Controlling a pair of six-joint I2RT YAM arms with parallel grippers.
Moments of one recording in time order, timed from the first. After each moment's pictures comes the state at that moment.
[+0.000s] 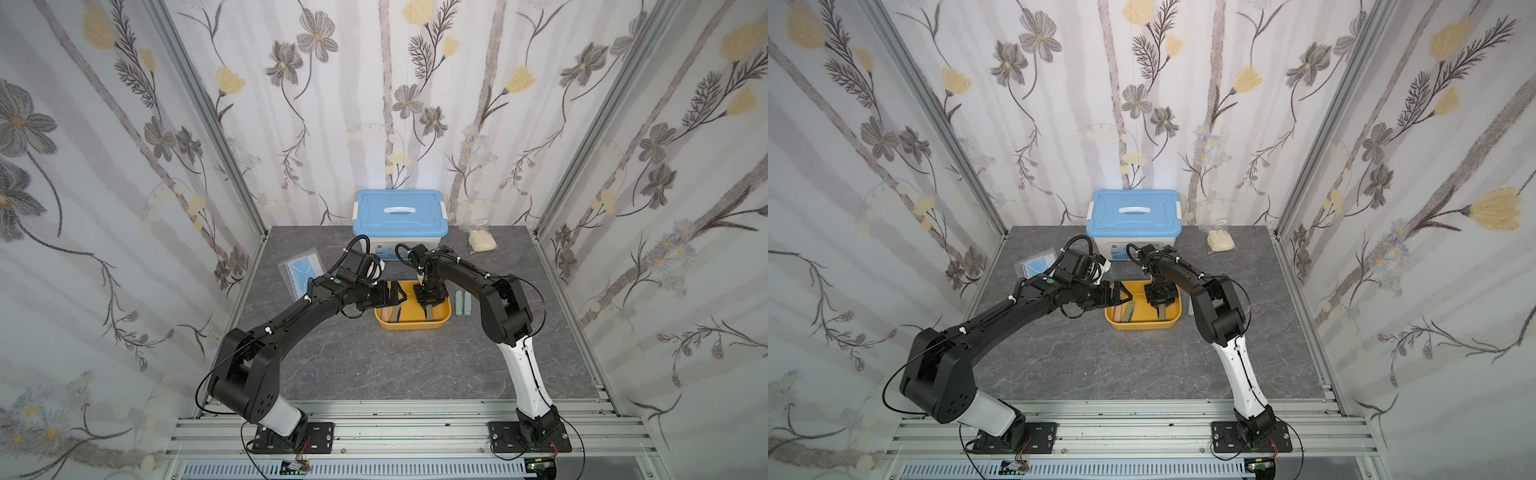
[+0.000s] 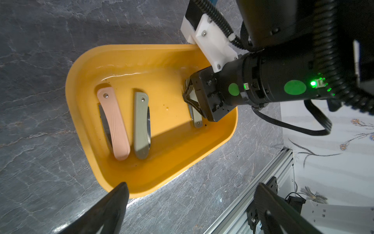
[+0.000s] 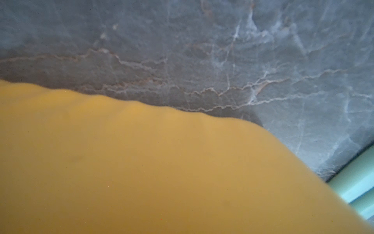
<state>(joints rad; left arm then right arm) -0.51 1.55 1.16 -0.49 0.45 -0.55 0.53 2.34 1.94 -1.16 0.03 0.35</state>
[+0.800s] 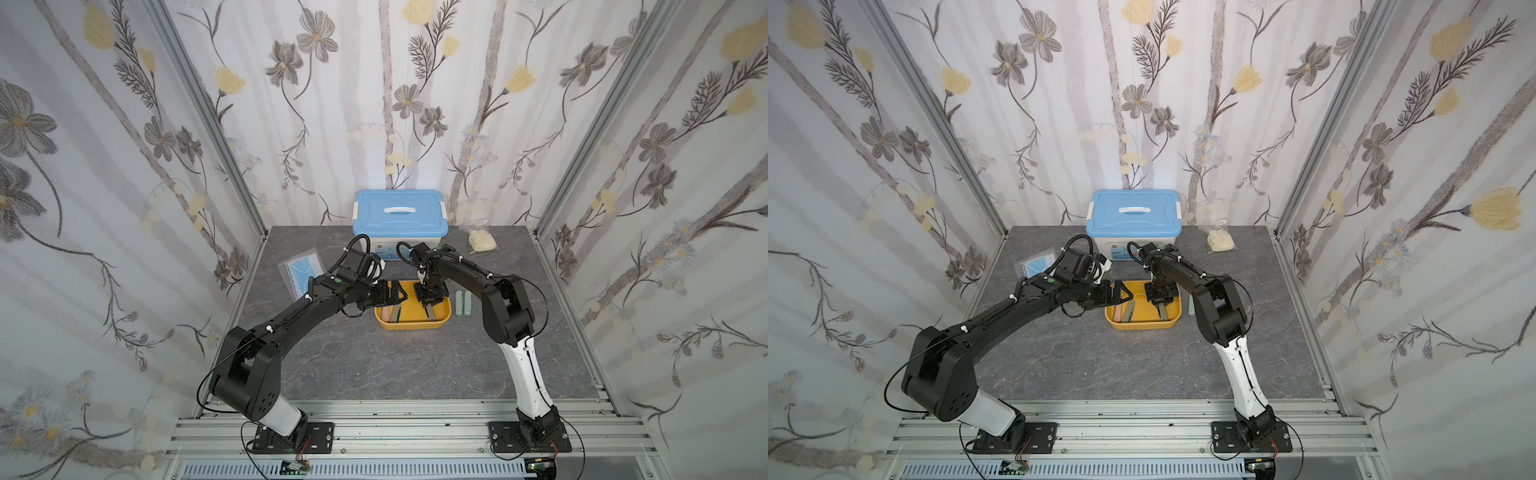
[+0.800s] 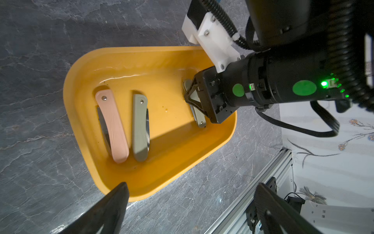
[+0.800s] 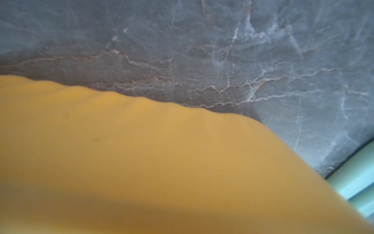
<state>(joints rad) -0.51 1.56 1.17 -0.49 0.46 -0.55 0.51 2.31 1.94 -1.16 0.00 0.35</state>
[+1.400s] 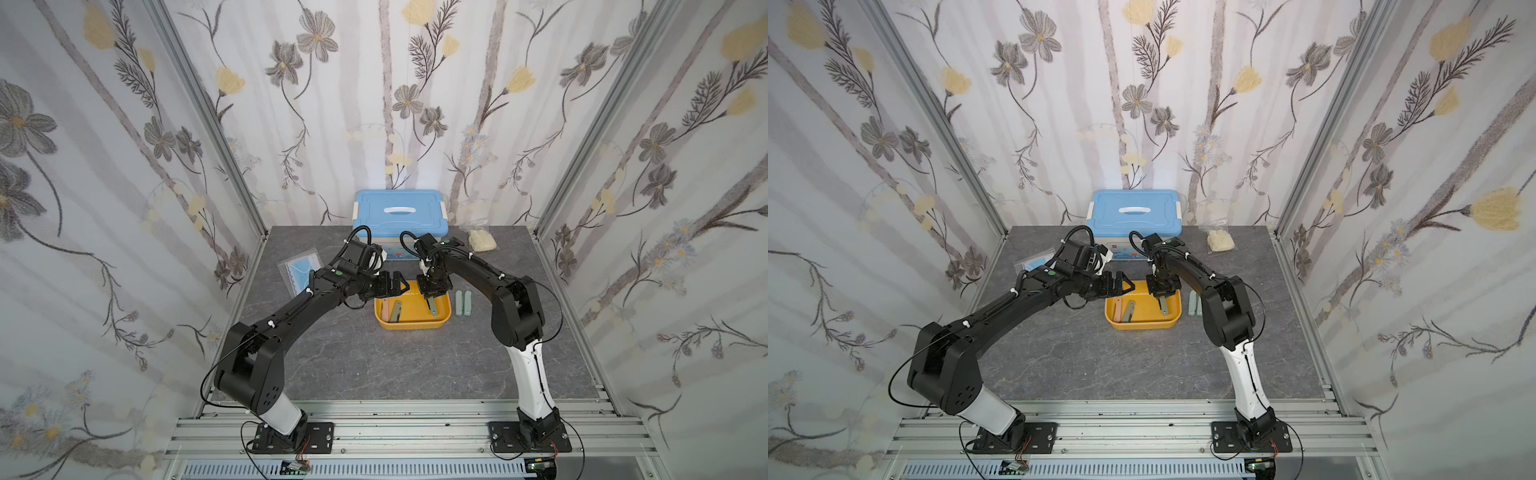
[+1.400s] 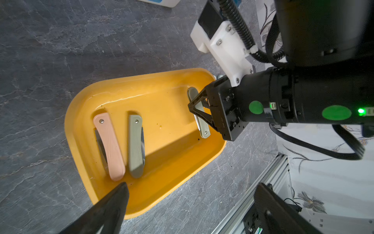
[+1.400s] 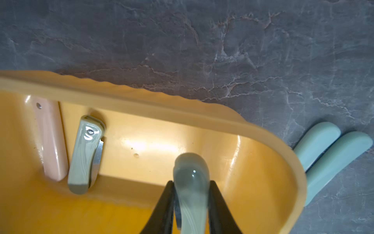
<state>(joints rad) -0.50 1.60 1.26 -0.49 0.46 -0.54 0.50 2.23 1.96 -1.17 0.00 0.33</state>
